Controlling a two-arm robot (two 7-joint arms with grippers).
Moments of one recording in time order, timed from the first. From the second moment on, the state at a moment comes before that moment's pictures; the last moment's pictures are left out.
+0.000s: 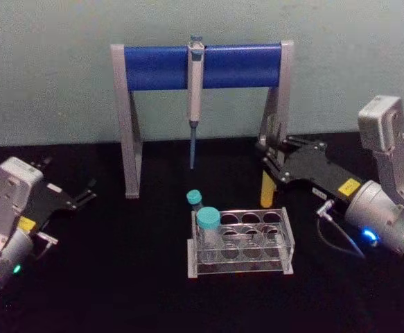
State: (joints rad) left arm -0.20 0.60 0.45 -1.41 -0.25 -0.12 0.03; right arm 0.18 0.48 -0.33 -1.68 0.37 0.06 0.40
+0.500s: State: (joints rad) left arm -0.20 0.60 0.45 -1.41 -0.25 -0.12 0.03; right arm 0.20 0.46 -0.37 -1.67 0.46 0.05 0.48
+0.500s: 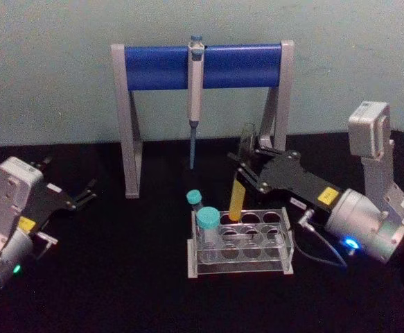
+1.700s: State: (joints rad) left arm -0.20 0.60 0.45 -1.41 -0.25 -0.12 0.03; right arm 0.17 0.48 -0.31 -1.68 0.42 0.04 0.39
